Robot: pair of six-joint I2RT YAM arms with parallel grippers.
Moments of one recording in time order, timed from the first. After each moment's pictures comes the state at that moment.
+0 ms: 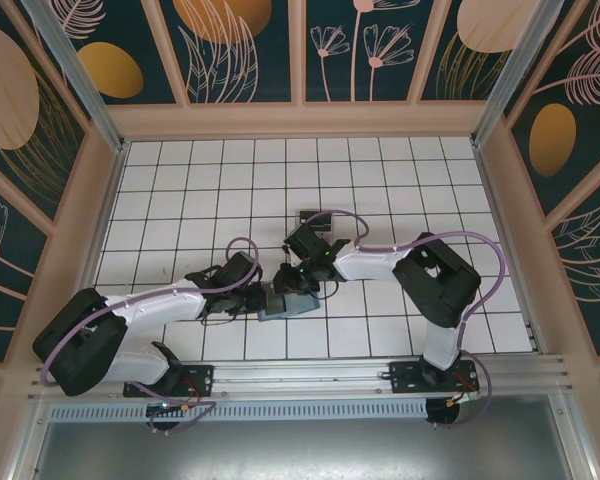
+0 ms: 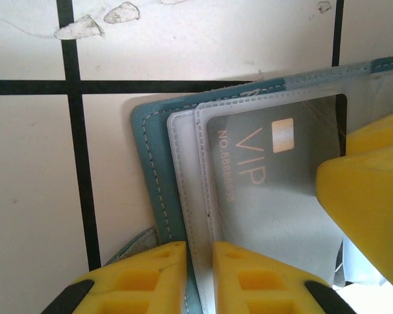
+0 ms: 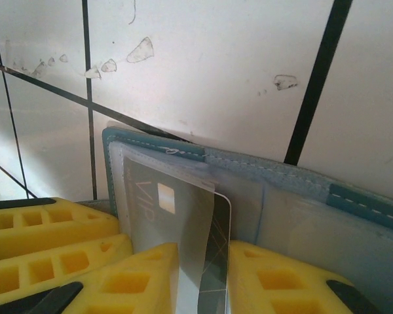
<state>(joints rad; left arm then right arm) -0.77 1.34 0.53 -0.31 0.09 -0.84 0.91 1.83 1.01 -0.21 -0.40 0.80</state>
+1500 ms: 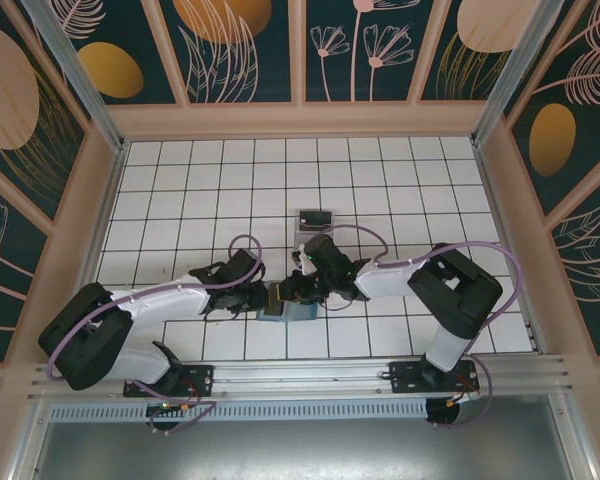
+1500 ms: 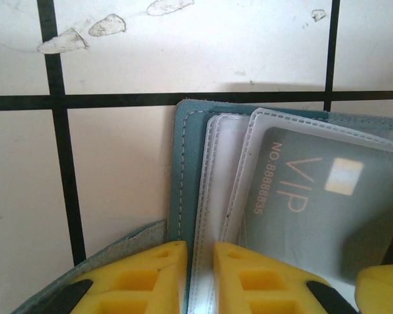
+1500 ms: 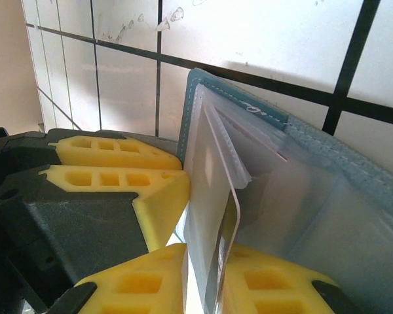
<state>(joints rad) -0.77 1.38 0.57 -0.32 0.10 -0.84 0.89 1.70 0.72 0.19 -0.55 0.94</state>
